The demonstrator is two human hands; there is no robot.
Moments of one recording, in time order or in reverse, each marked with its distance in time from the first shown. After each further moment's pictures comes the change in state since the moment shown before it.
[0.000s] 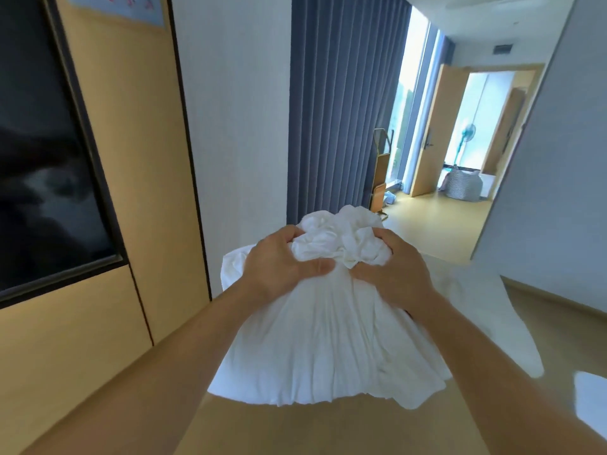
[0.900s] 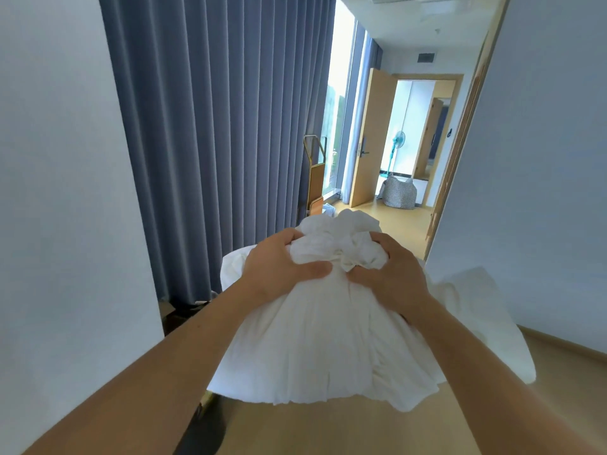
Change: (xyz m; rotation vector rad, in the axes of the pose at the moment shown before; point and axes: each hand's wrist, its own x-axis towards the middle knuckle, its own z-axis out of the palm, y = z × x) left_hand 0.566 -0.032 0.345 -0.015 -0.168 0.136; right_hand 0.492 0.356 -0.091 -0.107 0.159 0.086
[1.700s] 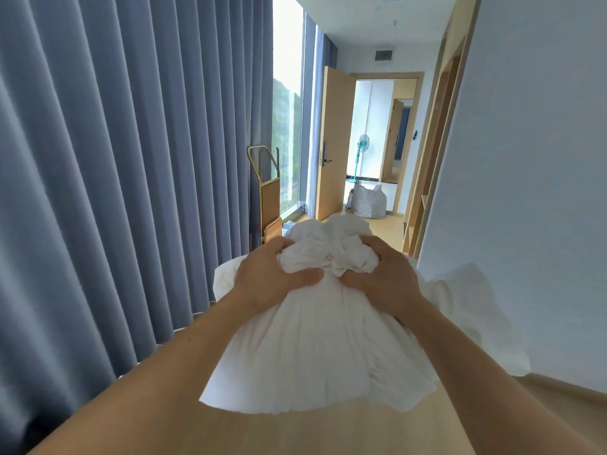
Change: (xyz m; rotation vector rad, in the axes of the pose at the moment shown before) left_hand 0.540 -0.072 0.256 -0.069 -0.016 0.076; right_hand 0.483 0.301 -0.021 0.024 0.082 0.052
